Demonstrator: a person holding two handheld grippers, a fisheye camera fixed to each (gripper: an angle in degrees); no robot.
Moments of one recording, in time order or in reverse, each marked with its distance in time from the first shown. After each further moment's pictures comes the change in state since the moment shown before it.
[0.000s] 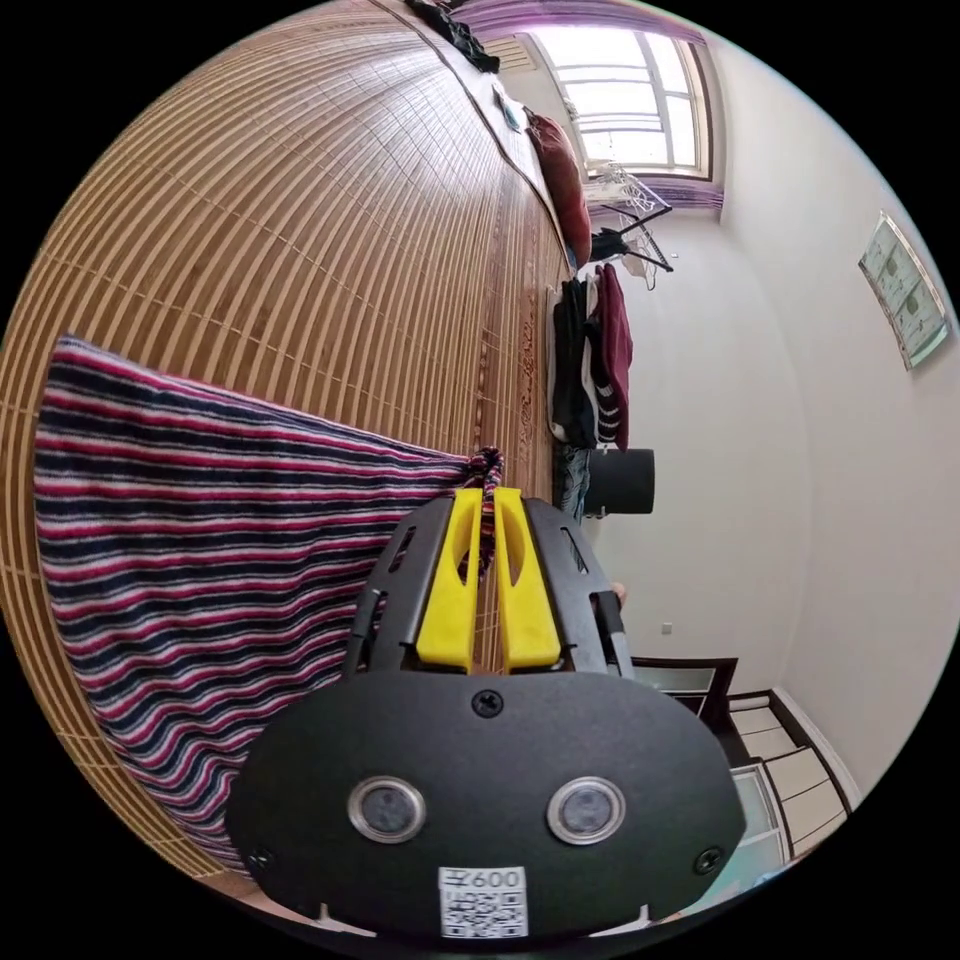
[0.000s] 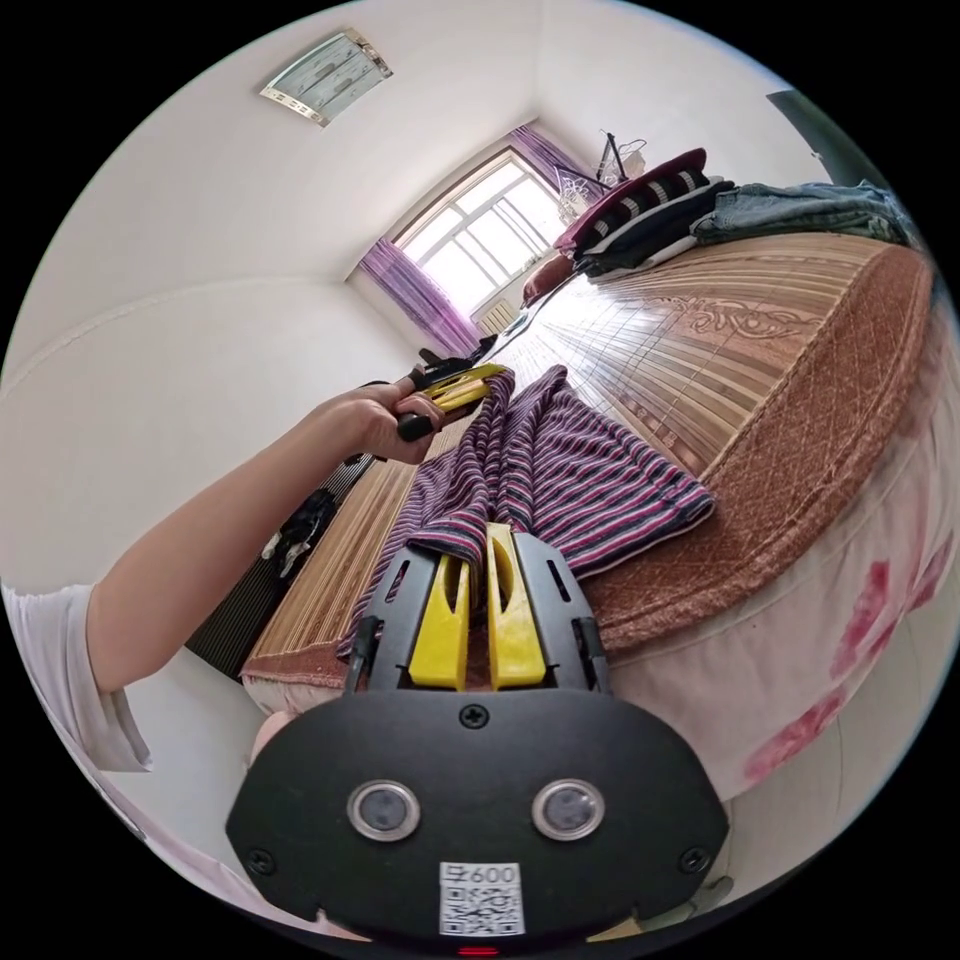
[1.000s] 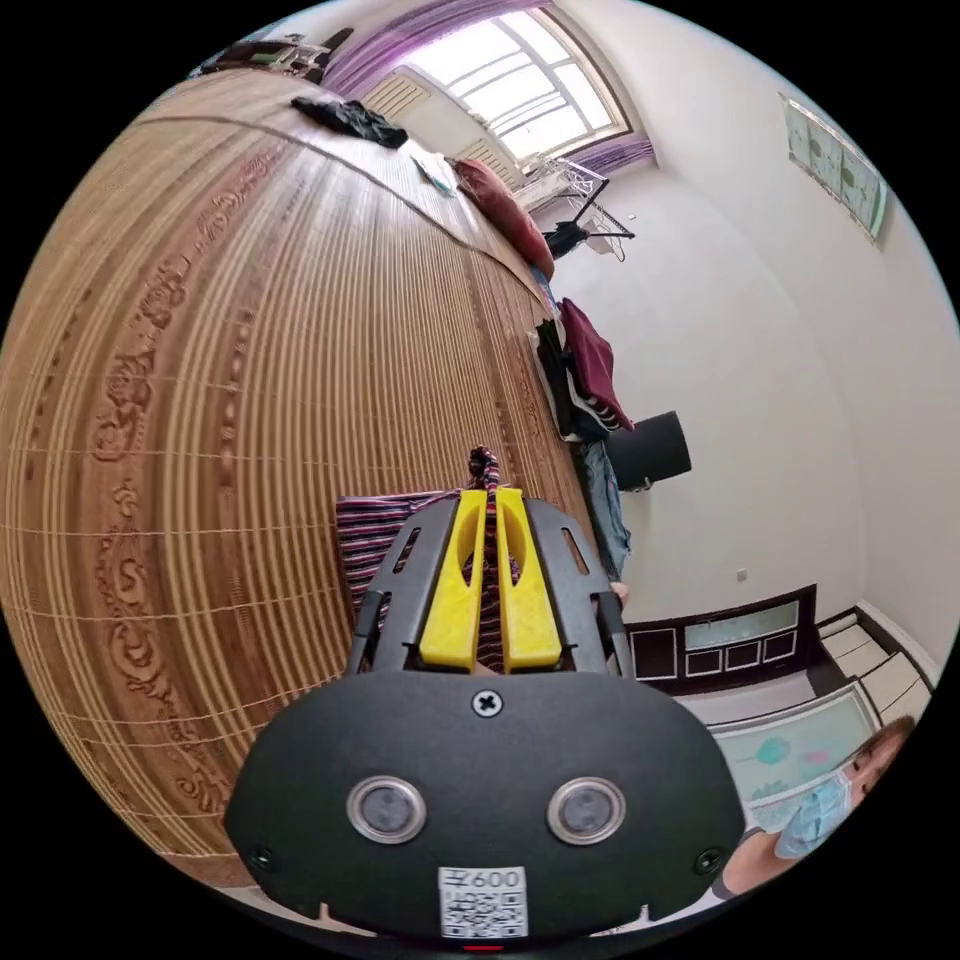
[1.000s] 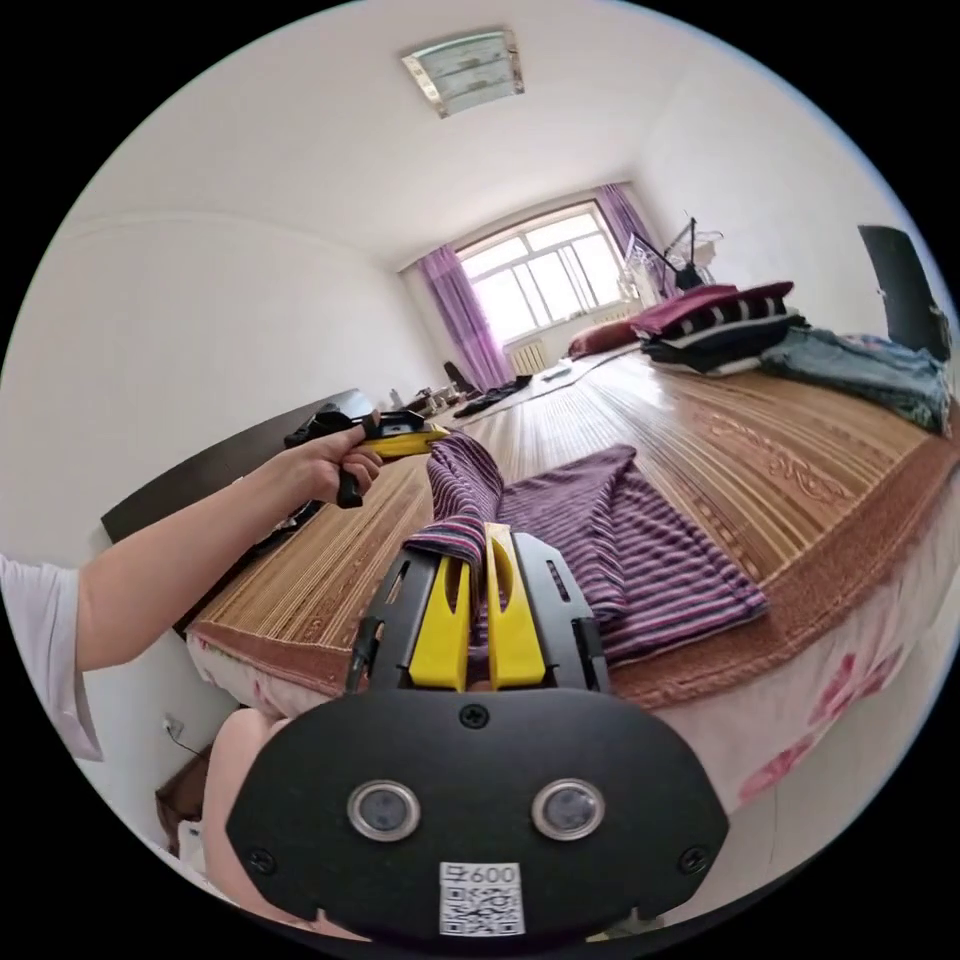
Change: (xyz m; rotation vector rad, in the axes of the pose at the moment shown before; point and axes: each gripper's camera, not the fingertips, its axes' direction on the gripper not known) left arm 0.141 0.208 -0.097 0.029 -0.154 0.250; right arm 0.308 0.211 0.040 0.025 0.076 -0.226
